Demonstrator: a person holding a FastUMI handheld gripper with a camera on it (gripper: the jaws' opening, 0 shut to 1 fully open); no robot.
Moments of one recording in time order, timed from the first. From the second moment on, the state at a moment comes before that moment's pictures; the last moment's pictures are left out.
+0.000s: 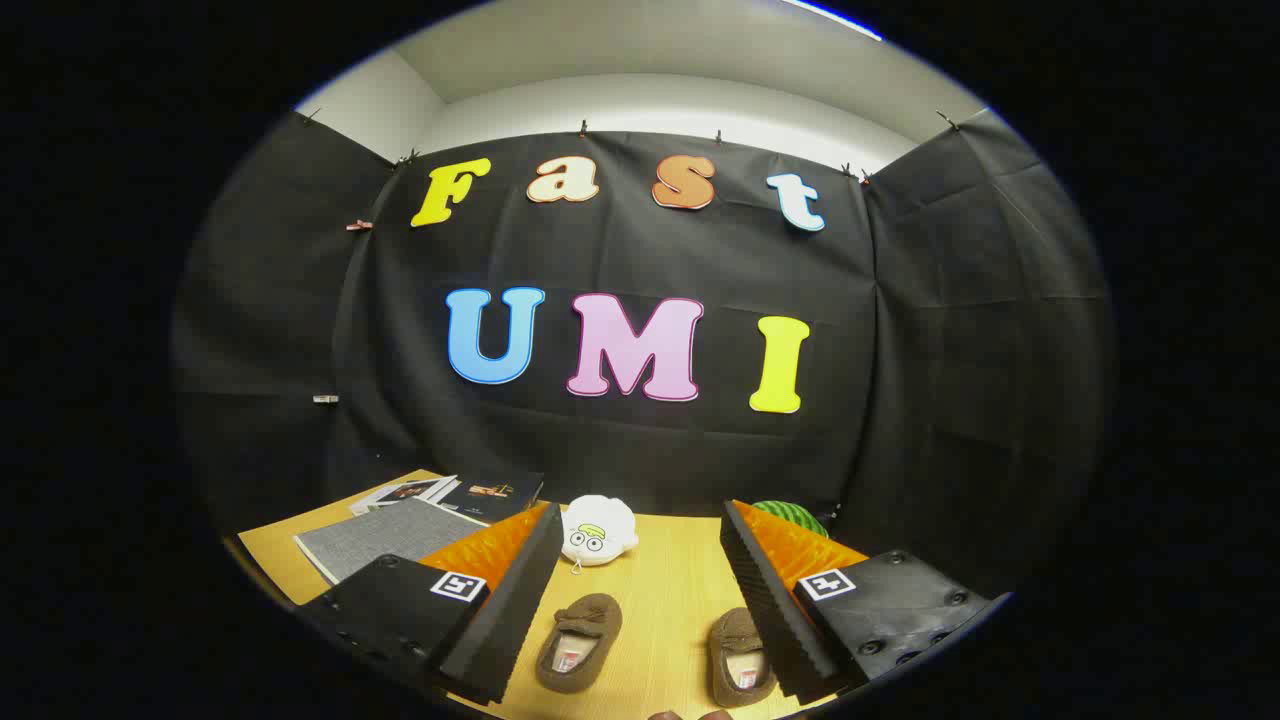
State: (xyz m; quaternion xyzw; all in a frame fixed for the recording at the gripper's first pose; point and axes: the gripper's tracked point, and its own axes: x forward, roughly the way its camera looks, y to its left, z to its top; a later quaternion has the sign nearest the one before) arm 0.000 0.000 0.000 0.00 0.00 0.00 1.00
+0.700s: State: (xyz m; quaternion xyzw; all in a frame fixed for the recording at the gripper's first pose) arm 0.015 -0.019 -0.014 0.00 0.01 0.00 1.00
